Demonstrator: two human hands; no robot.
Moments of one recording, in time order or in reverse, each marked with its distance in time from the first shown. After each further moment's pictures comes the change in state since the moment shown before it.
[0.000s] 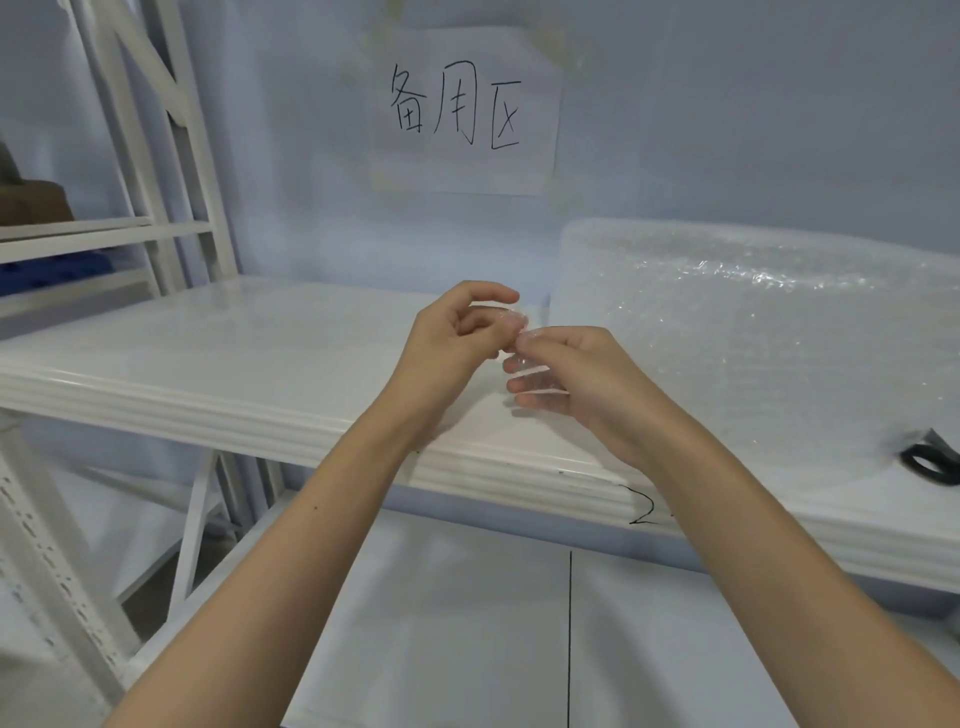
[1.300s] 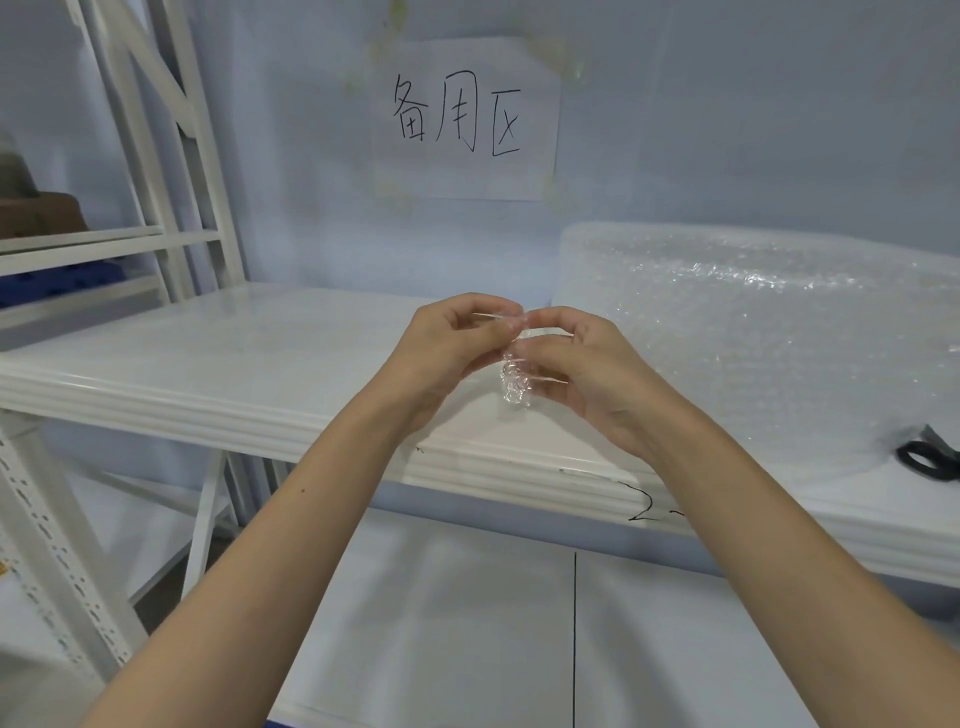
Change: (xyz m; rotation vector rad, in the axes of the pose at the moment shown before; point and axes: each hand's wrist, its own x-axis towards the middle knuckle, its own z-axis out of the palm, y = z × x) left_hand 0.005 0.008 -0.008 -0.119 -0.101 -0.143; right_hand 0.004 -0.003 -0.006 0.160 -0.063 -0.061
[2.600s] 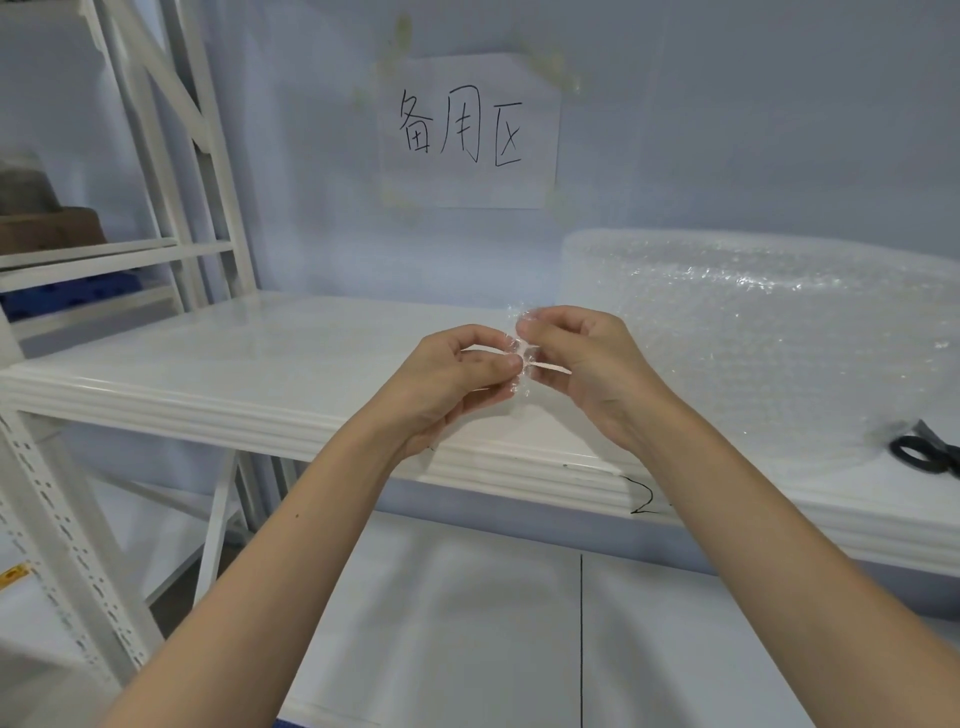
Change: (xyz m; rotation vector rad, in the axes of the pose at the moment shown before) left_hand -0.025 0.003 -0.003 -0.055 -0.037 -0.179; right_hand -0.001 -0.002 0.008 0.050 0.107 -0.073
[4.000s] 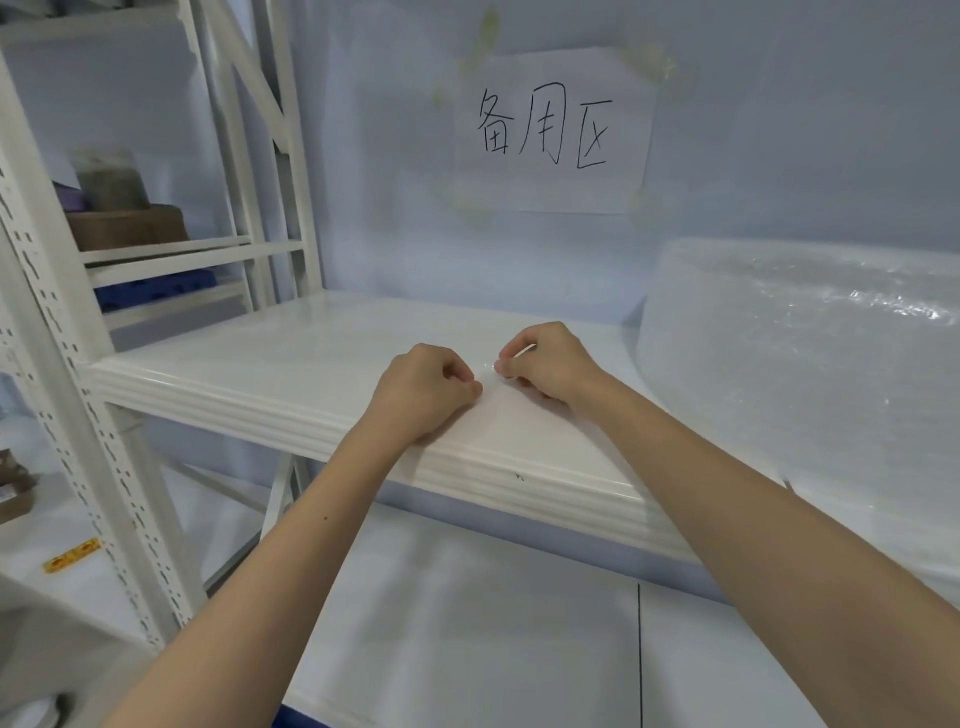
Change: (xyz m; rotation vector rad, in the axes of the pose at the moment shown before) left_hand 0.020 -0.010 -0.103 1.041 0.423 -0.023; right_hand 0.111 0.063 0.074 -0.701 -0.084 0.033
